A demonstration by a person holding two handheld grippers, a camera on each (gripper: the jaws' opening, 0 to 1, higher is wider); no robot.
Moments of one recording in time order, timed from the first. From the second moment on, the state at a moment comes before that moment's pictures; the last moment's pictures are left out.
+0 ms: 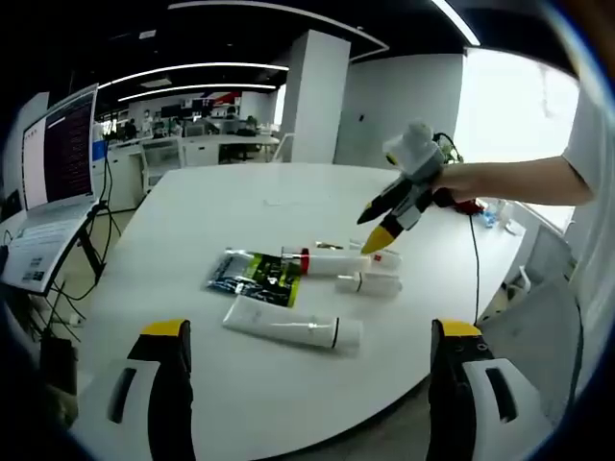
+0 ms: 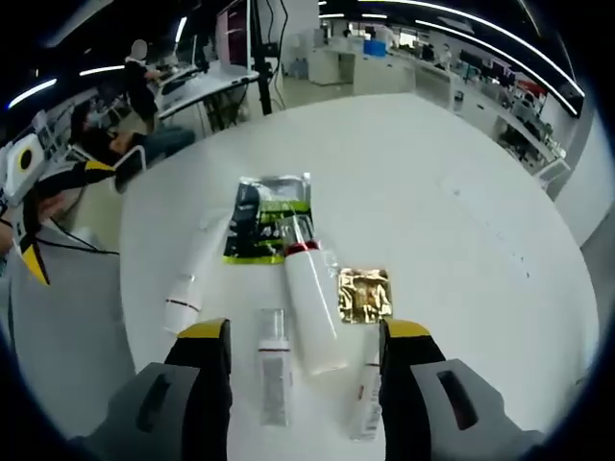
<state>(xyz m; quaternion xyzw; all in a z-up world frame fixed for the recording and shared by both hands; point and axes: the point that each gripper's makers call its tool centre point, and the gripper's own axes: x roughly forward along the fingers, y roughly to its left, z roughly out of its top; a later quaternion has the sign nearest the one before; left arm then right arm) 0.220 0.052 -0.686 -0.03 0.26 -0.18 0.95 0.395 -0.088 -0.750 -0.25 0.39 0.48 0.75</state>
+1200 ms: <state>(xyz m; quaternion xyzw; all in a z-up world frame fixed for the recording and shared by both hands) 0.221 0.057 -0.688 -0.03 0.26 -0.17 0.95 0.420 -0.043 -0.816 -0.34 0.43 0.49 0.68</state>
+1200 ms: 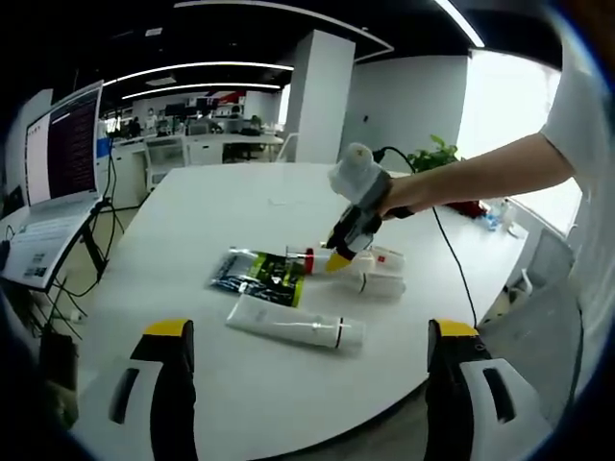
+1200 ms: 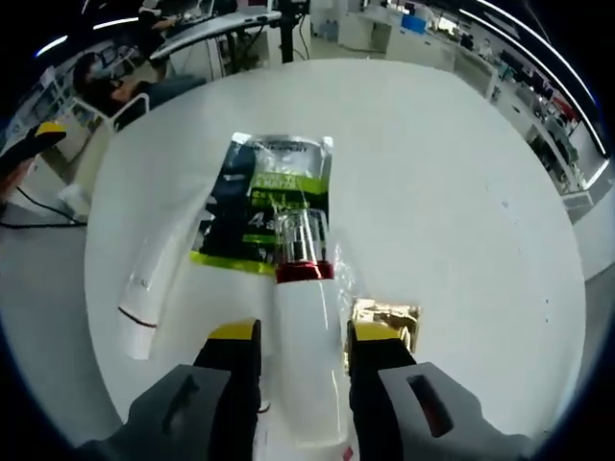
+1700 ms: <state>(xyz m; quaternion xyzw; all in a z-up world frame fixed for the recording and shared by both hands) 0.222 0.066 -0.689 -0.03 0.25 -0.16 0.95 0.420 -0.047 -0.825 -0.37 0.45 0.49 0.65</state>
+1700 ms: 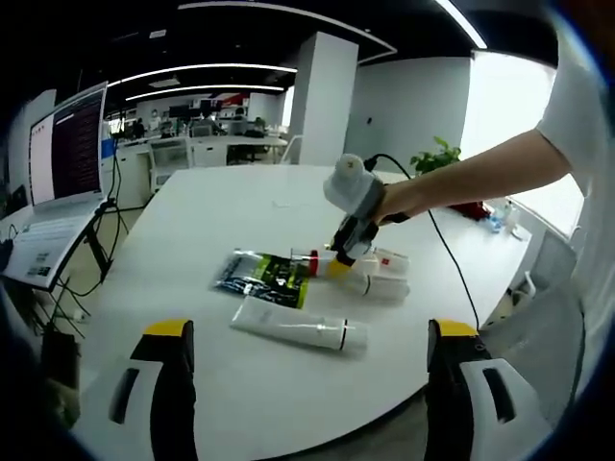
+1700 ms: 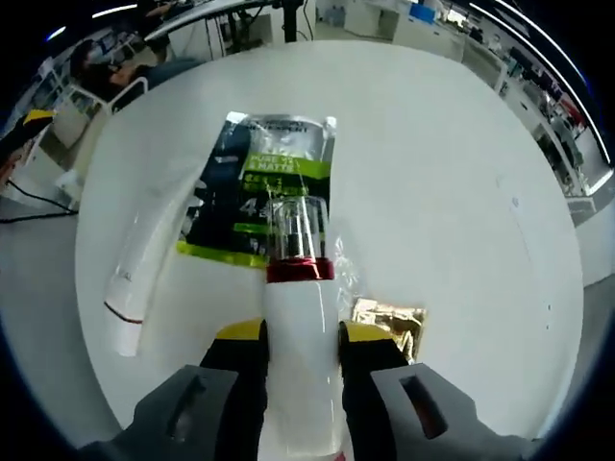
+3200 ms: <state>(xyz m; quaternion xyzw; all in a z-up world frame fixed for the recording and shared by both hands) 0.222 0.065 -0.690 -0.03 0.26 -0.16 0.95 0.424 -0.053 -0.800 -0.27 0.43 0.48 0.71</state>
